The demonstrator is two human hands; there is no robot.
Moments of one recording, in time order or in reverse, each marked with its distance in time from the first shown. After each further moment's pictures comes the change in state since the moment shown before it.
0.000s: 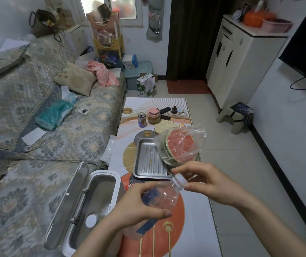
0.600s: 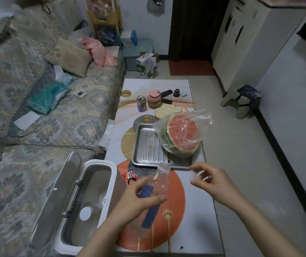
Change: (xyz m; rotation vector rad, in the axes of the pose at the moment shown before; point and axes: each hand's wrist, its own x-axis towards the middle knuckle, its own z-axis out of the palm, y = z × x) left_hand 0.025 -0.056 0.019 -0.271 0.101 -0.276; right_hand 0.013 0.097 0.023 -0.025 0.272 0.314
